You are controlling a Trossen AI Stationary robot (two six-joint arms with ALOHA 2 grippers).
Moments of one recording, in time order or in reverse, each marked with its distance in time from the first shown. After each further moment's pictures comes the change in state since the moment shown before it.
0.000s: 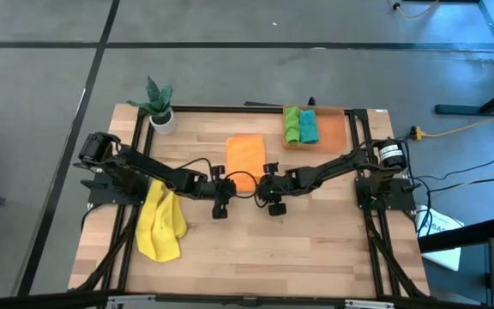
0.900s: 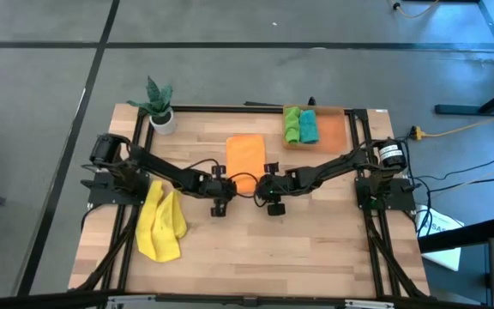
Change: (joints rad) left arm 0.042 0.096 0.001 -0.018 0.015 0.084; right arm 0.000 0.000 0.000 0.001 -0.003 0.055
